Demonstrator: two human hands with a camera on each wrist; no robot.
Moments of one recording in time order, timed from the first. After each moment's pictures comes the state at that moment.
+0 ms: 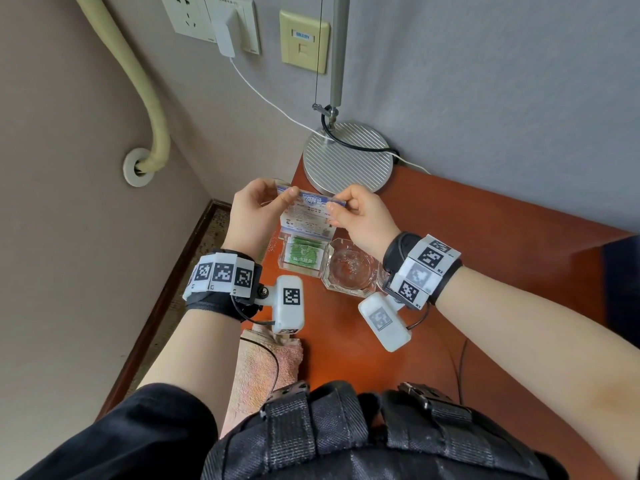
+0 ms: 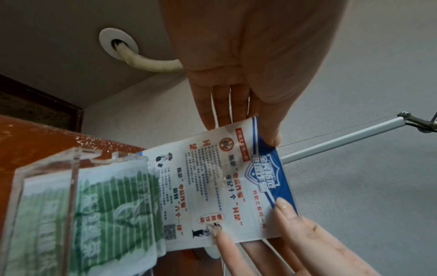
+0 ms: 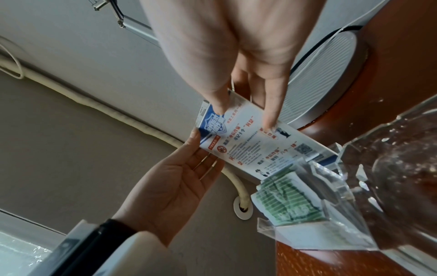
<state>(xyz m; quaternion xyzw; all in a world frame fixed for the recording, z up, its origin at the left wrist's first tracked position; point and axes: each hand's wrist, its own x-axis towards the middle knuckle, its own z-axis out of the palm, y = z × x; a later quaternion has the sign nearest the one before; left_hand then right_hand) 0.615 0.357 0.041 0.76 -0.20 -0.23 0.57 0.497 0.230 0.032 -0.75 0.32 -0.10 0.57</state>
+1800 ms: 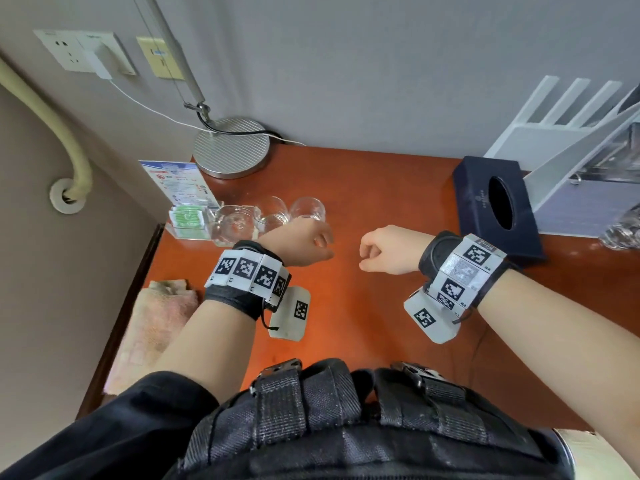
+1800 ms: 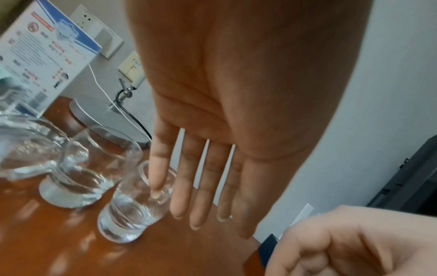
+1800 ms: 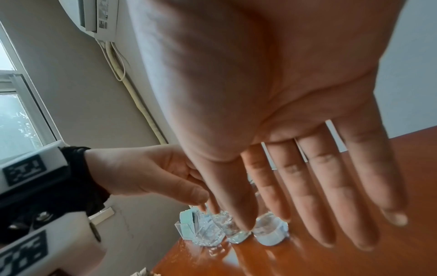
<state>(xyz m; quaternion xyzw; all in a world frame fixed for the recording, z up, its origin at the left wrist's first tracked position) 0.342 0.291 0.087 0.73 -0.57 -0.35 0.11 0.181 0.196 0.112 -0.88 0.30 0.26 0.25</state>
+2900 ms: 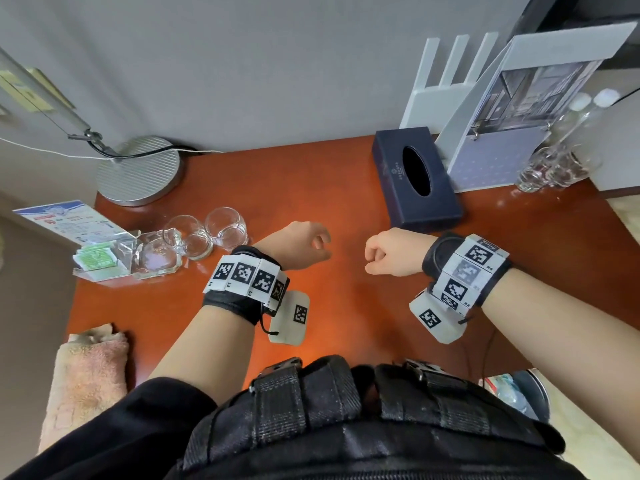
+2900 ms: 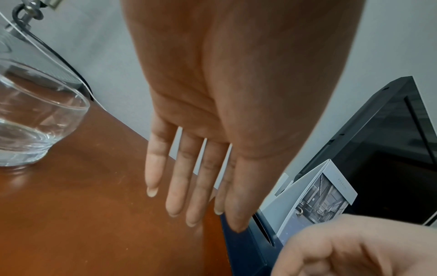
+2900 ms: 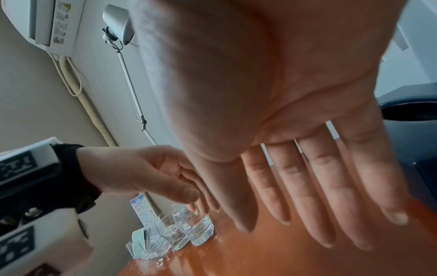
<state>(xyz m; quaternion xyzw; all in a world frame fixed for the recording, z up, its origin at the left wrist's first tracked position) 0.236 0.214 0.078 0.68 -0.63 -0.37 0.03 0.049 0.154 0.095 -0.84 0.40 0.24 0.29</state>
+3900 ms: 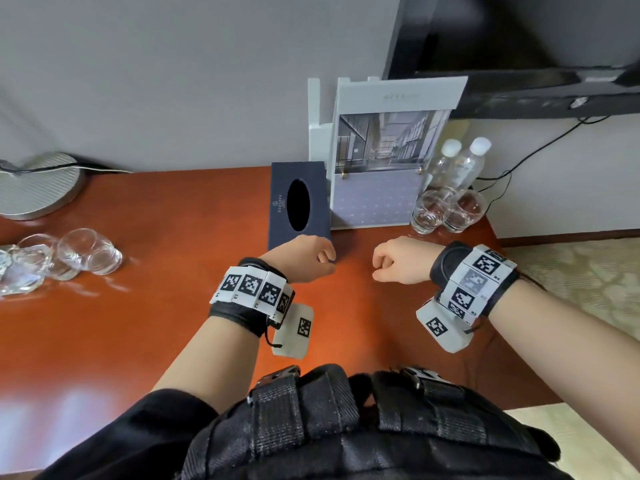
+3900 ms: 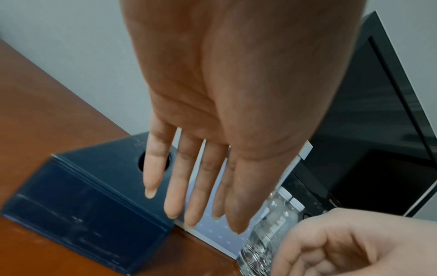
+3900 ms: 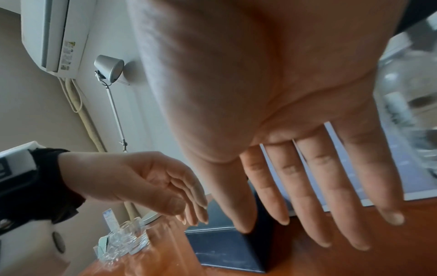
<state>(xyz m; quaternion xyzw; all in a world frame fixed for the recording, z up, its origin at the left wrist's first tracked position) -0.005 0.081 0.076 0.68 -0.63 -0.36 0.06 -0.190 0.000 0.098 -0.85 0.39 0.24 0.25</state>
